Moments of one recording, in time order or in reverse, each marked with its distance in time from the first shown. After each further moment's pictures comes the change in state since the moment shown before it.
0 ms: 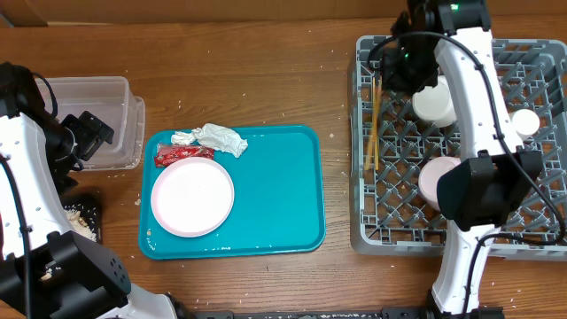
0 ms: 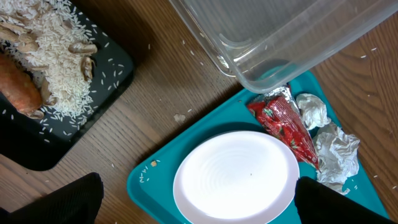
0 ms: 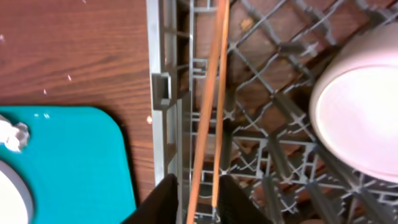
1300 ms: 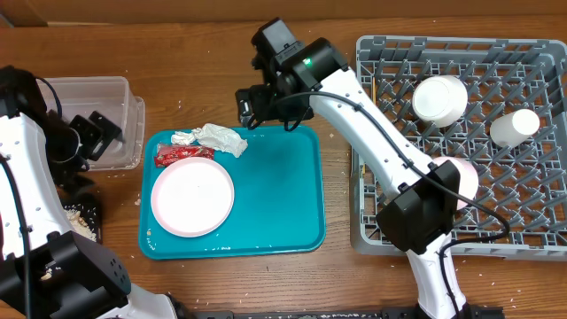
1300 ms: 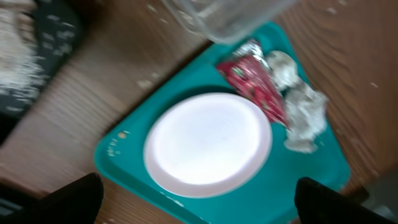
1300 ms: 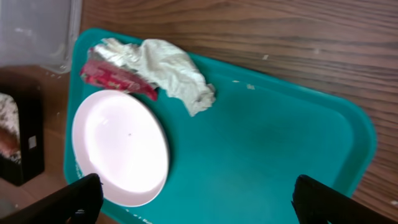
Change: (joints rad) left arm -0.002 0.000 0.000 -0.060 0.164 0.017; right arm 0.504 0.024 -0.011 0.235 -0.096 0.247
